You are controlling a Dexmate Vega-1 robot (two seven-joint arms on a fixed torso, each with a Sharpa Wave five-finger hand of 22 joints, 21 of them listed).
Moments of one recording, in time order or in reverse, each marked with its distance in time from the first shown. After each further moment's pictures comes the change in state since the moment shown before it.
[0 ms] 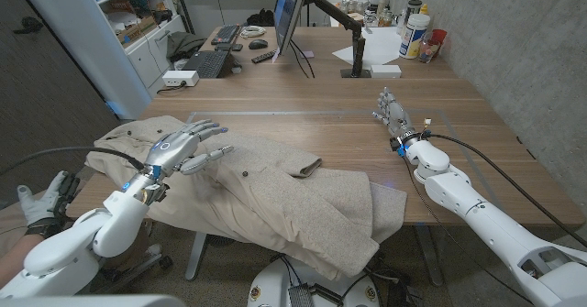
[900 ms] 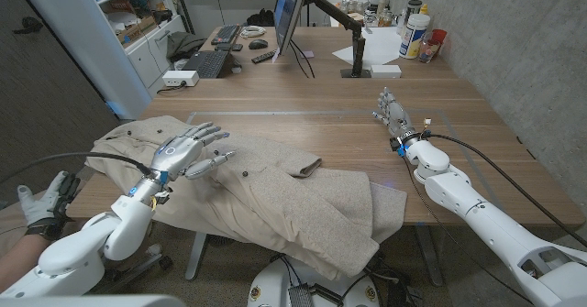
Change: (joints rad) left arm -0.010 0.089 0.103 0.028 0.046 0.115 0.105; left_hand 0.000 0.000 0.000 -0.008 0.007 0.011 0.011 0.000 0.000 -0.004 0.004 -0.004 0.000 -0.026 0.004 -0.016 0.000 -0.008 0.000 -0.010 0.000; right arm 0.000 0.000 0.000 0.000 -0.004 0.000 -0.003; right_hand 0.000 0.000 0.000 0.000 0.000 0.000 0.000 0.000 0.000 0.000 0.000 0.000 0.000 0.000 0.000 0.001 0.000 0.000 0.000 0.000 0.000
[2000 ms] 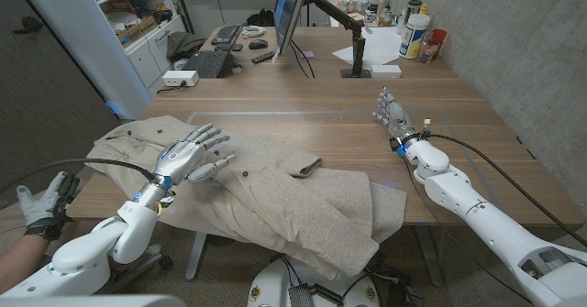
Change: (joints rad) left arm -0.048 0.096 0.129 0.049 -0.052 0.094 0.126; left_hand 0.000 0.000 0.004 -0.004 0.009 0.000 0.000 -0.005 0.000 -0.018 0.003 -0.015 0.000 -0.050 0.002 -0.010 0.000 -0.044 -0.017 -0.016 0.000; right arm -0.002 -0.001 -0.002 -0.005 -0.004 -0.003 -0.005; right_hand 0.000 0.000 -0.004 0.004 0.000 -0.004 0.004 0.000 0.000 0.000 0.000 0.000 0.000 0.000 0.000 0.000 -0.005 0.000 0.000 0.000 0.000
